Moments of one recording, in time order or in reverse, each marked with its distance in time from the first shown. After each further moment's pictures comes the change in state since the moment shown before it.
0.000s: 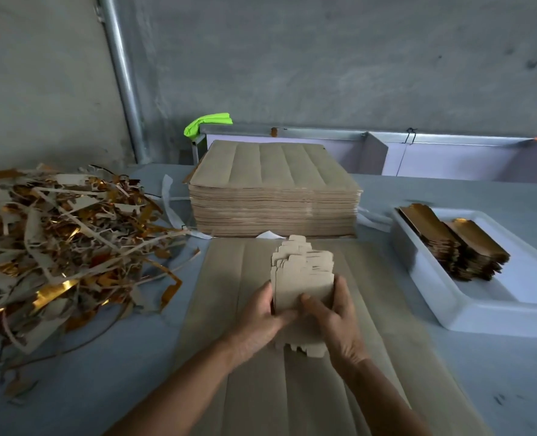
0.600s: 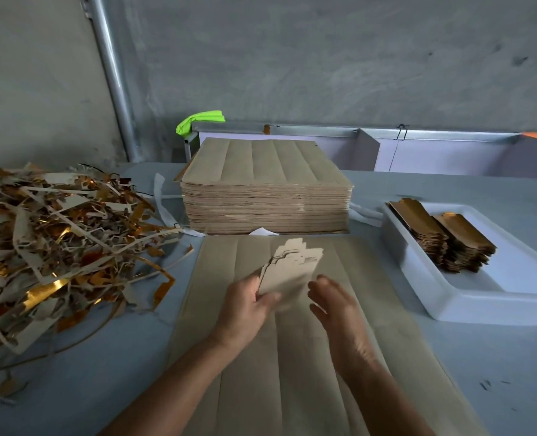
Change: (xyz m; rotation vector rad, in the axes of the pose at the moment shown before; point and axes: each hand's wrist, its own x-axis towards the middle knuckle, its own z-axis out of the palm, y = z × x) left_hand 0.004 -0.001 -0.012 0.452 0.211 0.314; right_hand -0.004 -0.003 -0.012 0.222 0.117 0.266
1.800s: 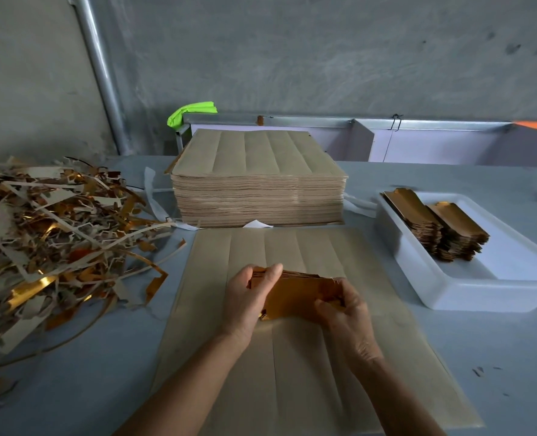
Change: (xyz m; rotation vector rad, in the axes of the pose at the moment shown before) left_hand -0.001 0.000 0.020 -0.338 0.132 -0.330; right_hand 0.016 0.028 -0.040 -0.387 0.006 -0.252
